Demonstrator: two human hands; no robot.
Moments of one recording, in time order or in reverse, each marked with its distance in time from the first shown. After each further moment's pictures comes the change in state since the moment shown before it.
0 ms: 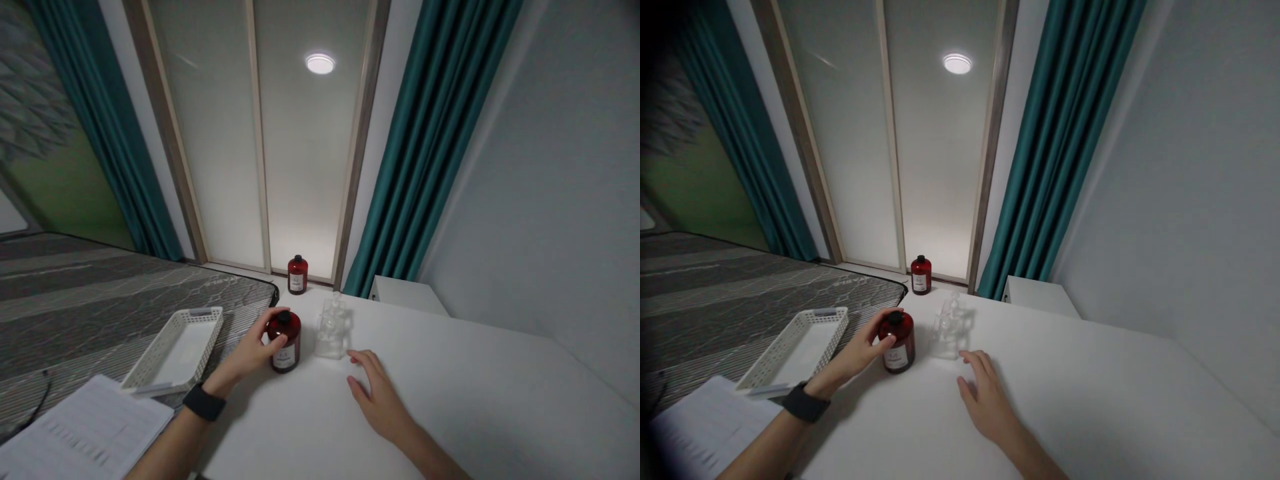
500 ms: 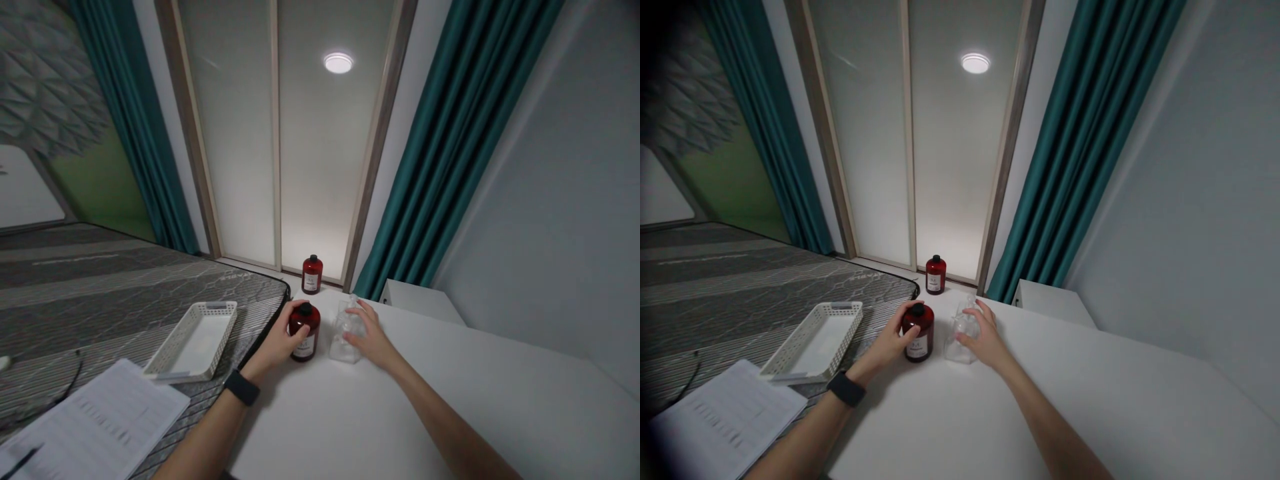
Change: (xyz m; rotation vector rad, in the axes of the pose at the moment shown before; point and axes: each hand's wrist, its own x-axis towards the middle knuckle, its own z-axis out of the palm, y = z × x) left_hand 0.013 -0.005 0.019 -0.041 0.133 0.049; right_hand 0.110 0.020 0.015 0.043 -0.027 0.086
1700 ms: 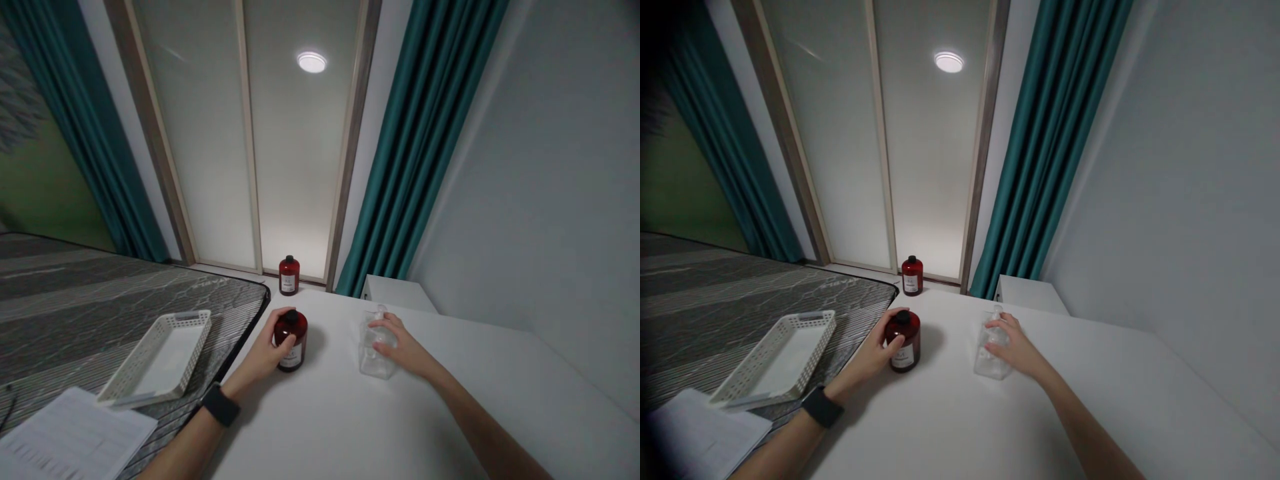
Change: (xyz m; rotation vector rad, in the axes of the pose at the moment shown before) left_hand -0.004 0.007 0.022 0.025 -0.047 0.012; right_hand -0.052 0.039 -0.107 -0.039 -0.029 0.108
